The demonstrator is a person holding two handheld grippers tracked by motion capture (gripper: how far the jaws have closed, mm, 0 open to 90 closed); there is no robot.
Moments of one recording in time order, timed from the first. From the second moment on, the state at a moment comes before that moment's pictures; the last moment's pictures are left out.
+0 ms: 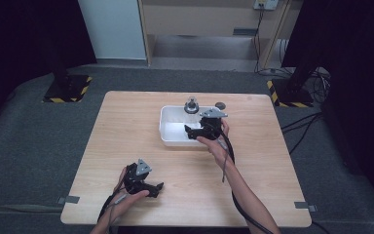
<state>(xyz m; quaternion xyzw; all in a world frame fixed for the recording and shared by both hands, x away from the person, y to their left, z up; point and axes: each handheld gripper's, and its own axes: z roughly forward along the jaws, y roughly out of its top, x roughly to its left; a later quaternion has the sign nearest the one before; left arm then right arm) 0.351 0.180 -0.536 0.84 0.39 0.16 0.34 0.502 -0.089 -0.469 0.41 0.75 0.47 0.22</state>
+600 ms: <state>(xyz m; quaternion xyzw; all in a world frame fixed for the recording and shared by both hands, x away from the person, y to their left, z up) 0.351 0.180 -0.536 0.84 0.39 0.16 0.34 0.475 -0.102 -0.473 0.40 0.75 0.48 0.21</state>
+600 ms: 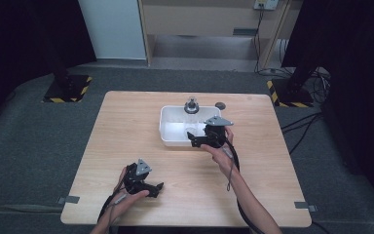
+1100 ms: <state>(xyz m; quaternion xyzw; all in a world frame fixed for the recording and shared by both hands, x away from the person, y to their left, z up) 0.351 0.180 -0.536 0.84 0.39 0.16 0.34 0.459 -0.109 -0.477 0.39 0.75 0.49 0.21</state>
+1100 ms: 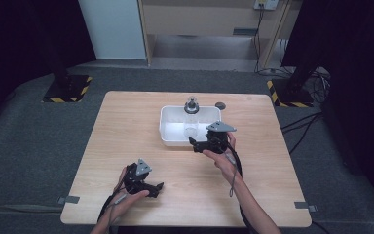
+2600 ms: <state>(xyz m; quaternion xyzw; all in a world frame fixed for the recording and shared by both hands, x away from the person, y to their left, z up) 0.351 0.180 -0.536 0.84 0.39 0.16 0.34 0.422 -0.110 -0.490 0.37 0.76 0.50 0.19</state>
